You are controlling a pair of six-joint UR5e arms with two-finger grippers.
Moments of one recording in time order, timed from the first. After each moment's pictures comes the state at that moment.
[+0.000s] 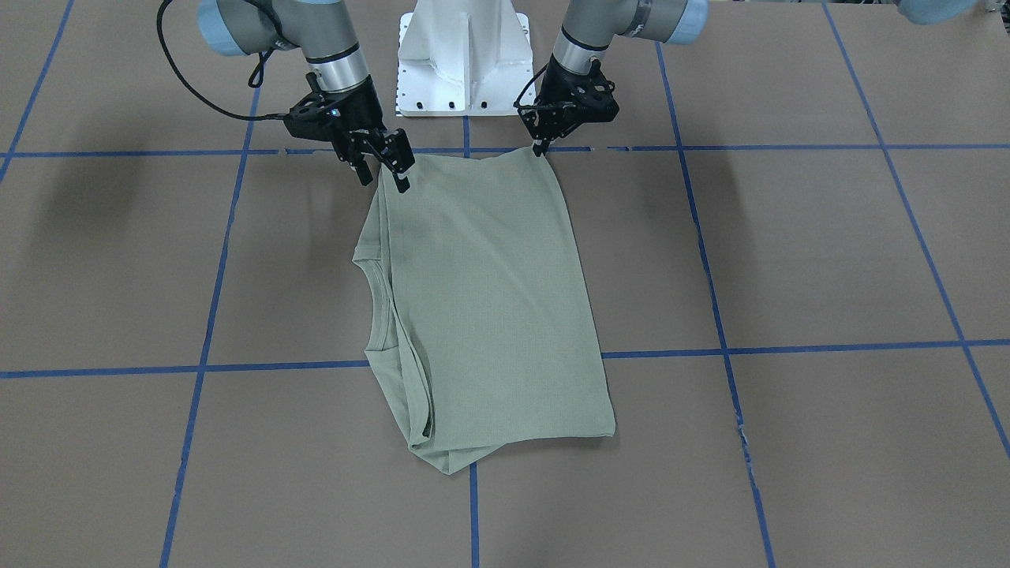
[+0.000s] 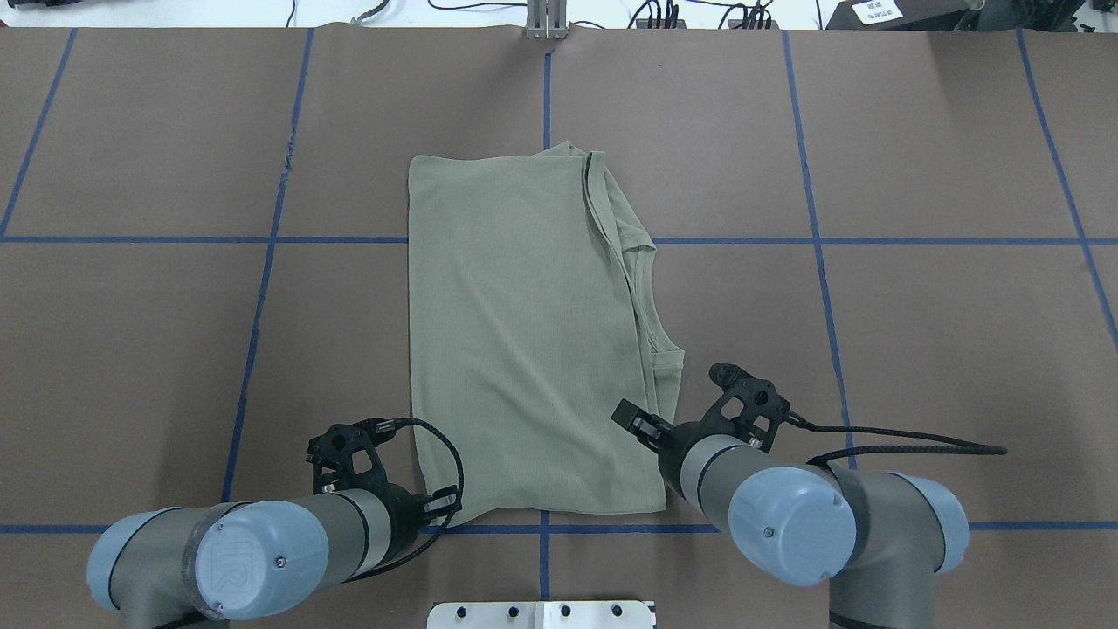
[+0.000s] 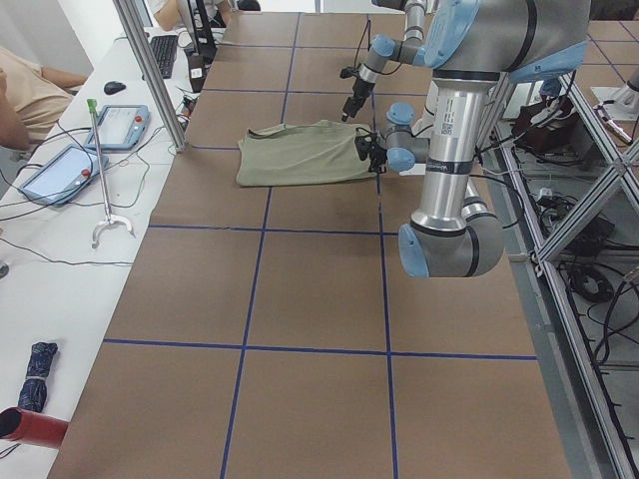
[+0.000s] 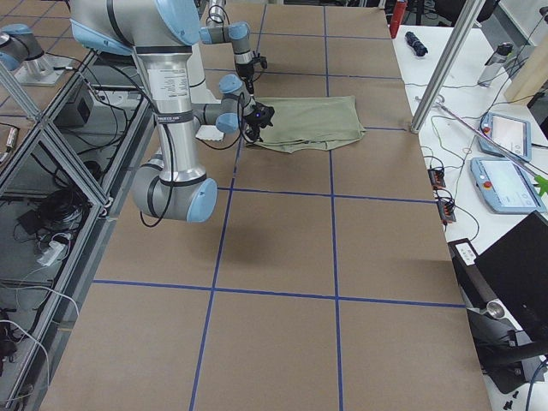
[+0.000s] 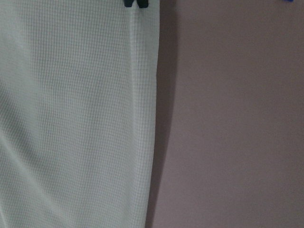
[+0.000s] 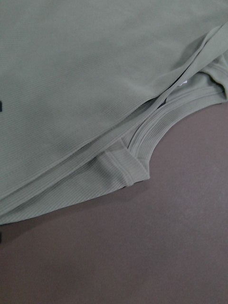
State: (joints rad) left arm -0.13 -1.85 -1.96 -1.95 -1.49 -1.77; right arm 0.16 -1.30 1.96 -1.25 1.31 1.99
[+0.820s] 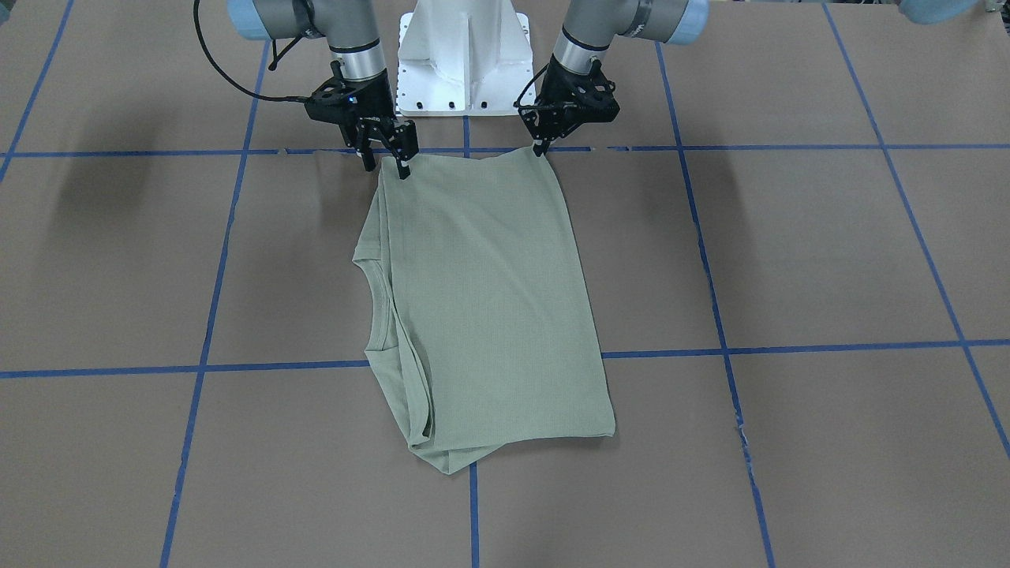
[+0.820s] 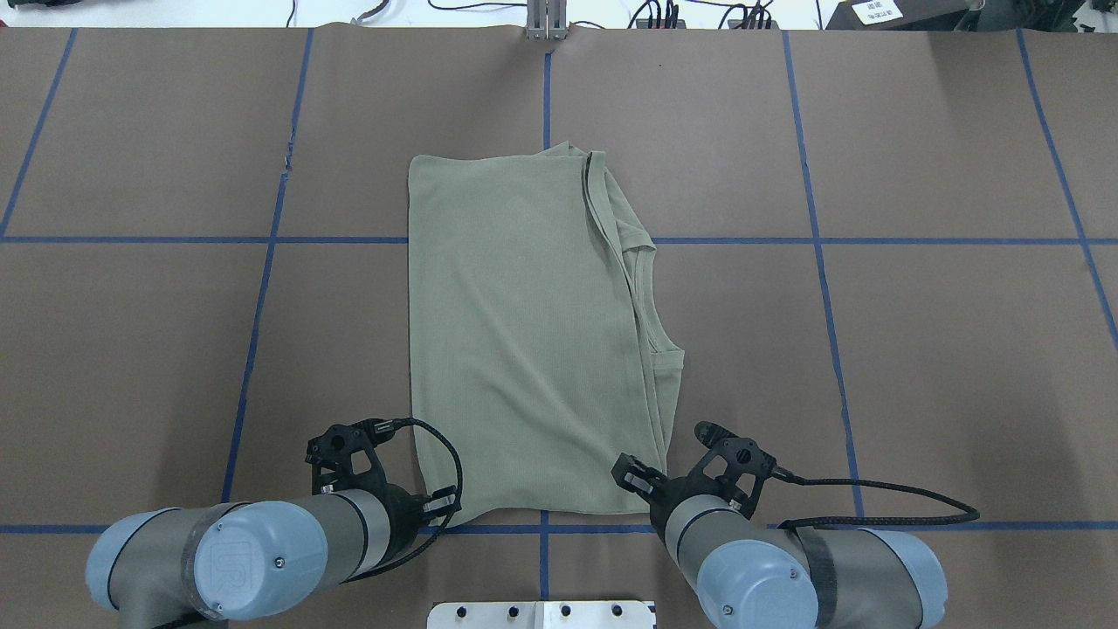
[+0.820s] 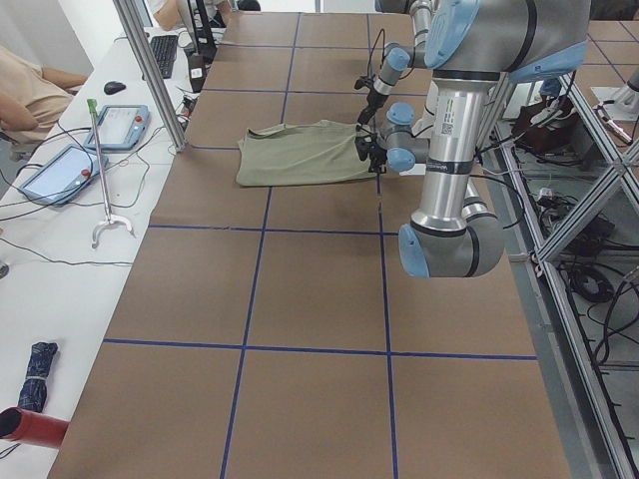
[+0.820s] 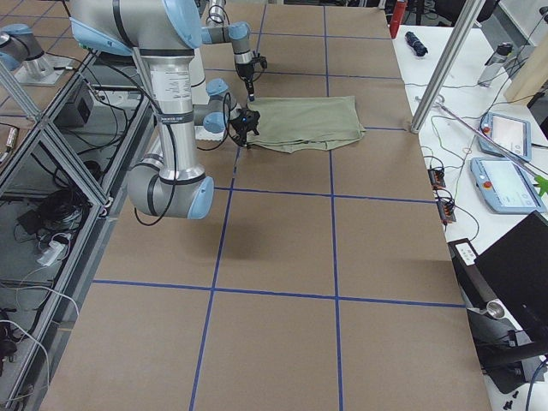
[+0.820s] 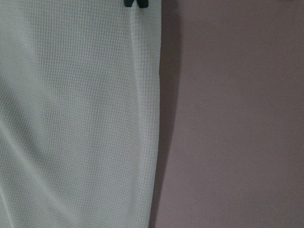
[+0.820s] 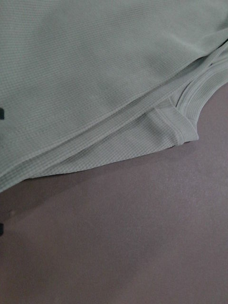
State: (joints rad) left arm -0.13 -1.85 -1.96 -1.95 -1.49 -1.77; right arm 0.07 -1.29 1.94 -1.33 1.23 2.03
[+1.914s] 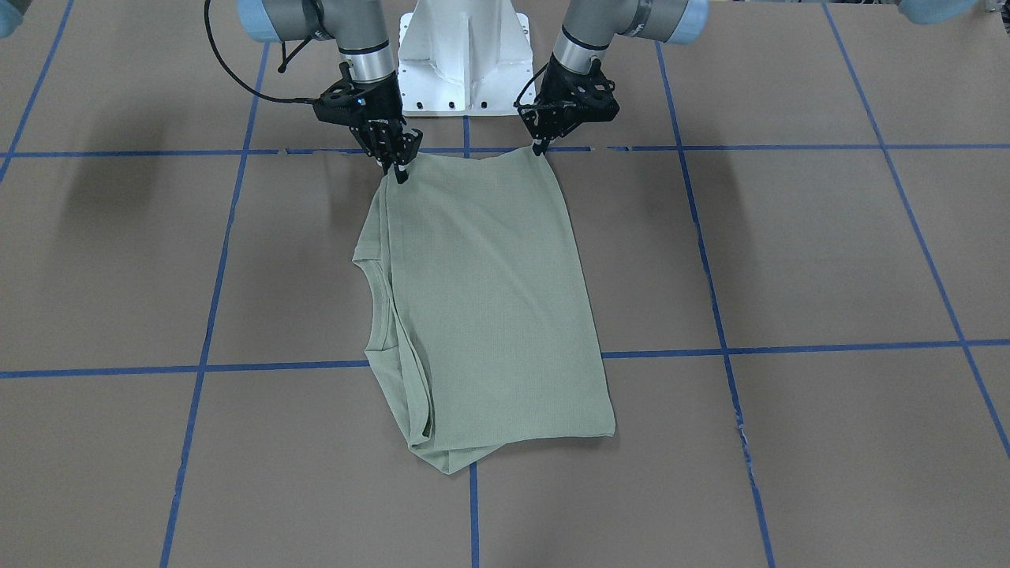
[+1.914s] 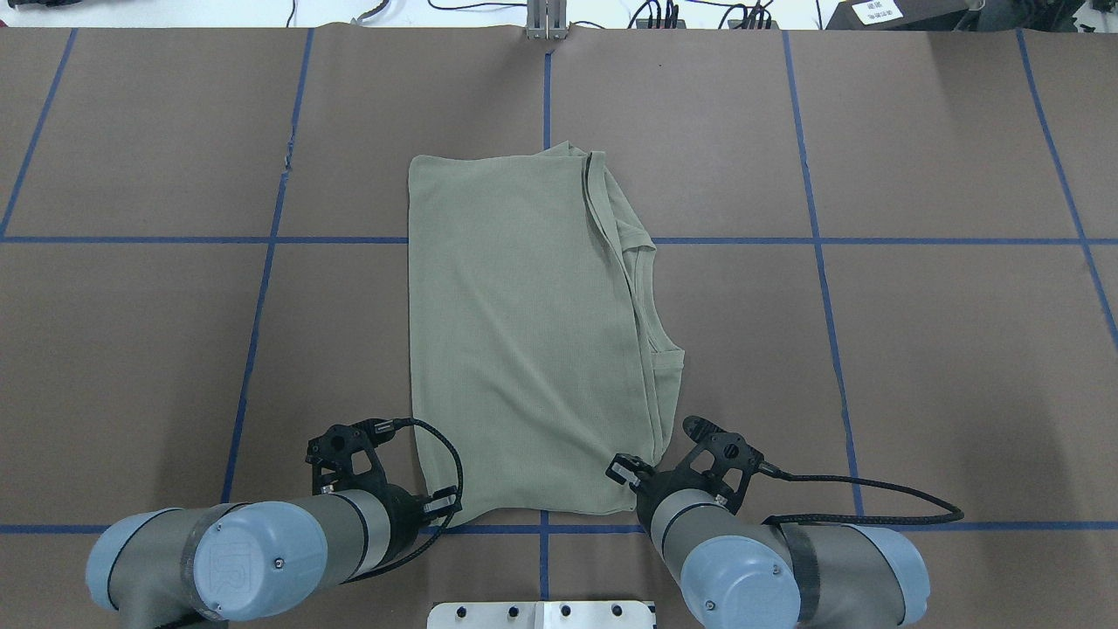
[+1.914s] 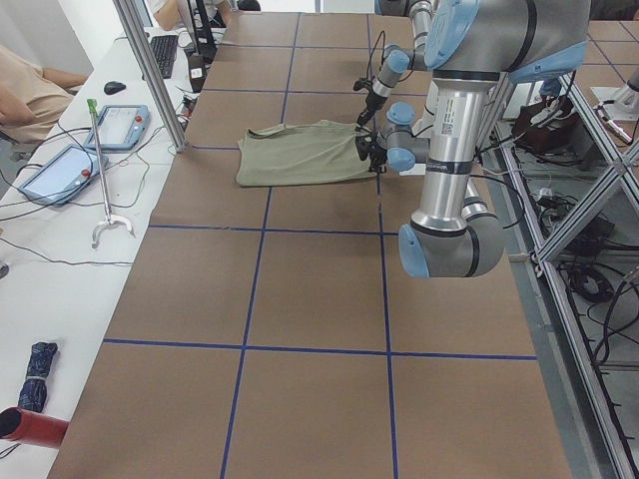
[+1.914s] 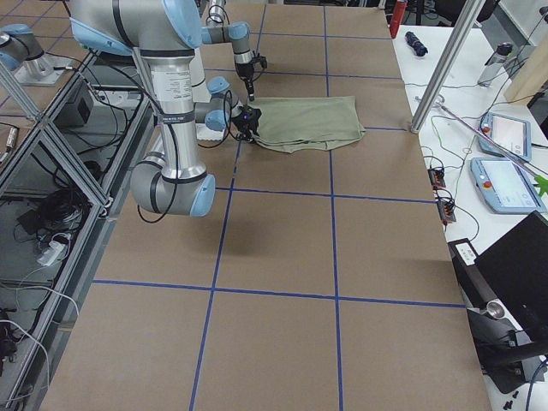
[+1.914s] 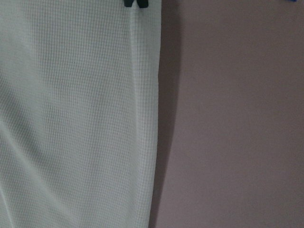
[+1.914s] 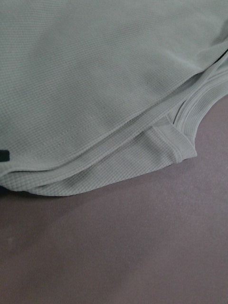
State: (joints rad) left arm -0.13 -1.85 -1.96 -1.96 -1.49 -1.77; right arm 0.08 -1.26 1.92 -1.34 1.21 2.04
